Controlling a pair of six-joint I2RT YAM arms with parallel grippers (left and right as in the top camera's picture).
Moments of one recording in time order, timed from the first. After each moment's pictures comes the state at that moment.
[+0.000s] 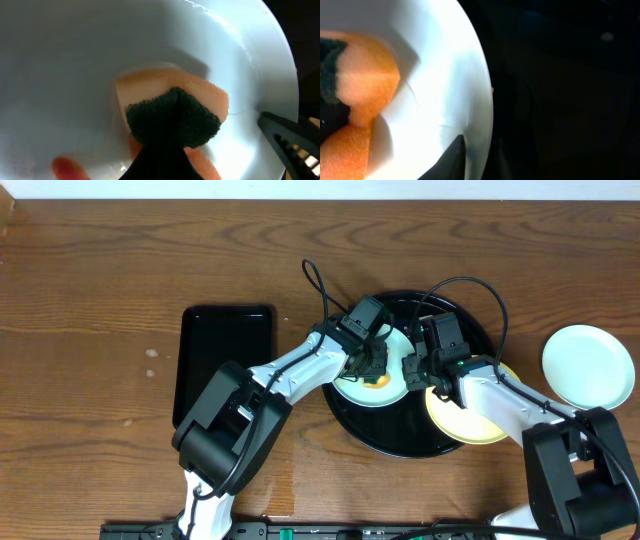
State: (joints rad) left arm -0.67 2.03 1.31 -0.46 0.17 -0.61; right arm 0.31 1.69 0.80 -0.22 -0.02 0.11
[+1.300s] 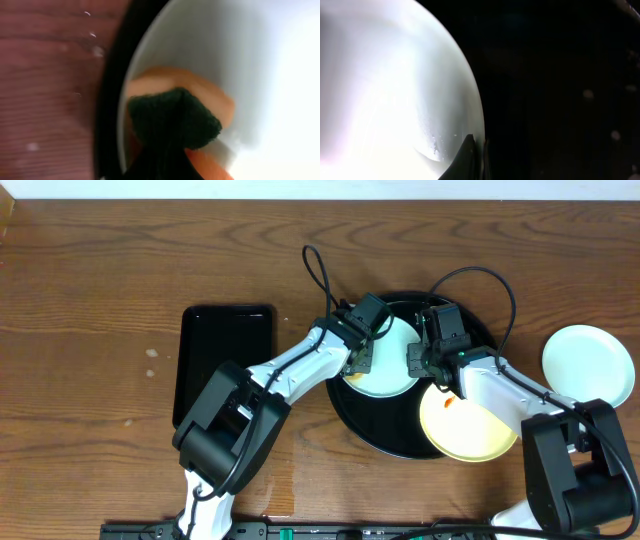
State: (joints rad) left arm -0.67 2.04 1.37 -0.63 -0.15 -0.50; right arm 0.29 1.73 0.86 -0.24 0.09 0.23
